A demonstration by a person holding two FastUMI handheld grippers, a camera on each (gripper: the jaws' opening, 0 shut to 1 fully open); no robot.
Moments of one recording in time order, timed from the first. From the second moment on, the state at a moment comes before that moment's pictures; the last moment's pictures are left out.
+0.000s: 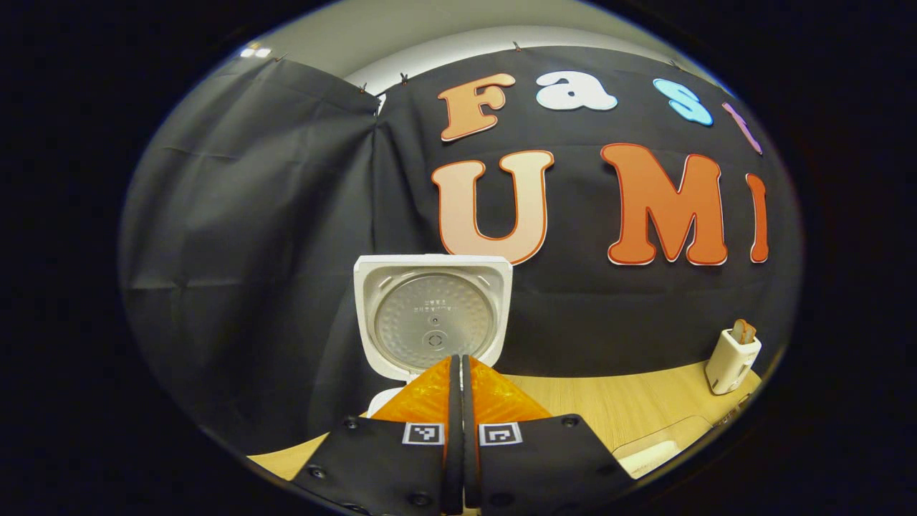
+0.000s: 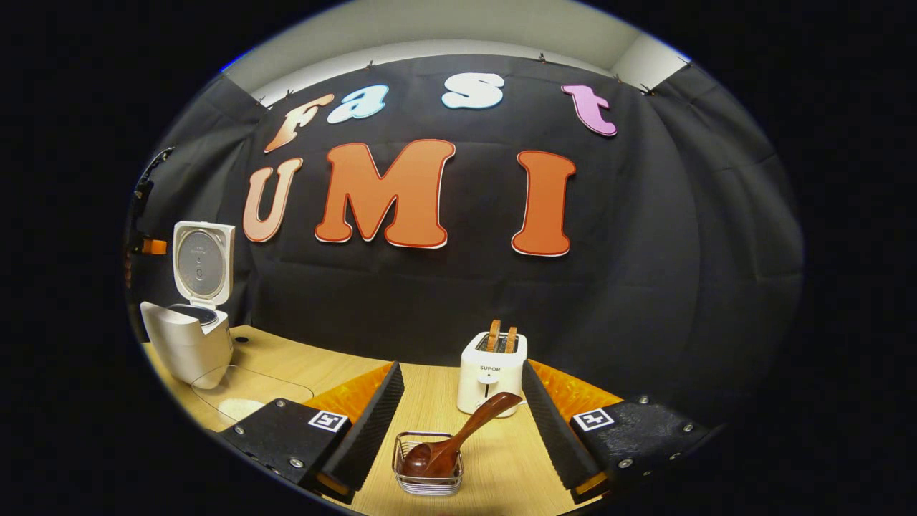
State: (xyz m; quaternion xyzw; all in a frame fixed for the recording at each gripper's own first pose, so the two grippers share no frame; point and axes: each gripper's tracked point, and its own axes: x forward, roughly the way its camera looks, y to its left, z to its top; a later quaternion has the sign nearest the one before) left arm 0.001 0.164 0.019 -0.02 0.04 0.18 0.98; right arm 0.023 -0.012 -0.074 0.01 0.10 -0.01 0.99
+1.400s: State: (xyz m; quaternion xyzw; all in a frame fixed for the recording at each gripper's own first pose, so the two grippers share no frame) left arm -0.007 0.135 0.010 0.01 0.04 0.16 0.99; right arm 0.067 -0.050 -0.169 0.13 0.20 -0.07 0.97
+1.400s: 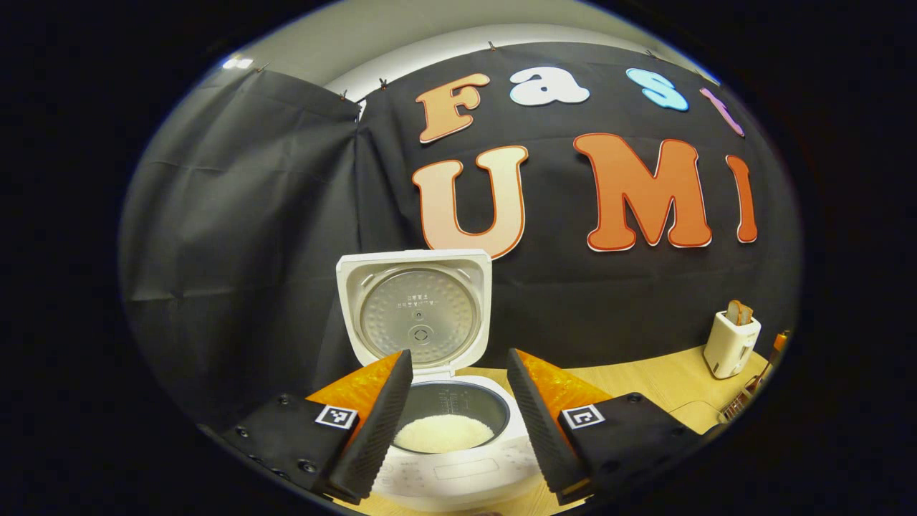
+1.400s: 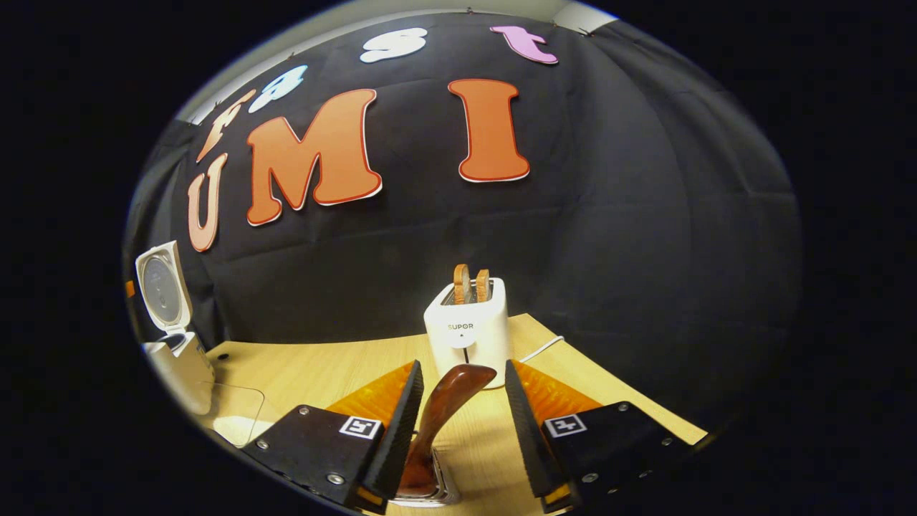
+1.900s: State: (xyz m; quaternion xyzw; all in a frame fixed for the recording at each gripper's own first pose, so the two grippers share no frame) left arm -0.013 0.123 0.011 0.03 0.03 0.15 0.99; right arm 0.040 -0.036 -0.156 0.22 0.20 -0.05 0.95
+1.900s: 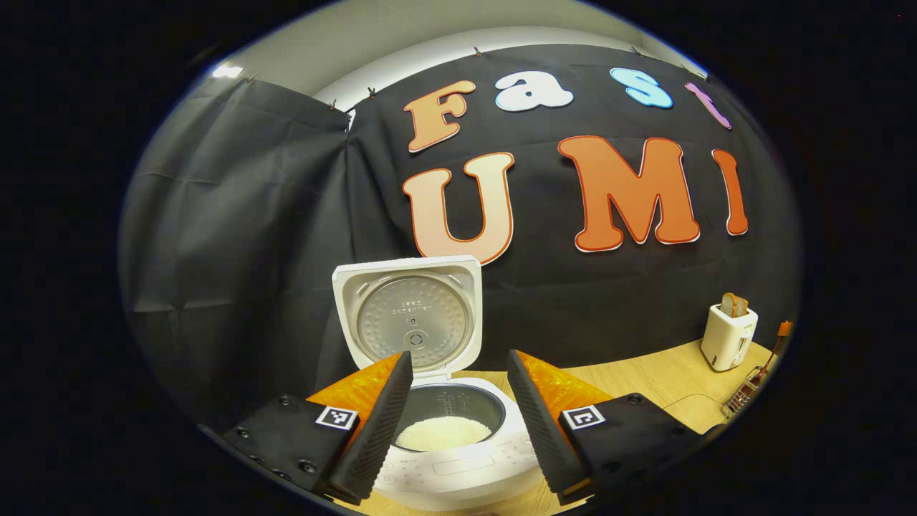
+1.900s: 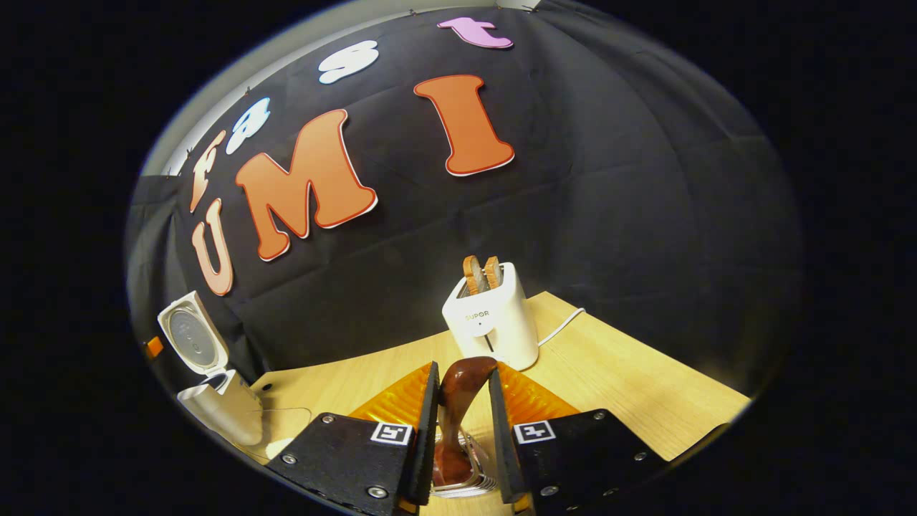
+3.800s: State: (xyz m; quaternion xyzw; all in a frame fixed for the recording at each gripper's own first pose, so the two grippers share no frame) left arm -0.004 0.089 -0.025 0.01 0.03 0.10 0.99; right arm 0.036 -0.039 -0.154 0.34 0.13 -0.10 0.93
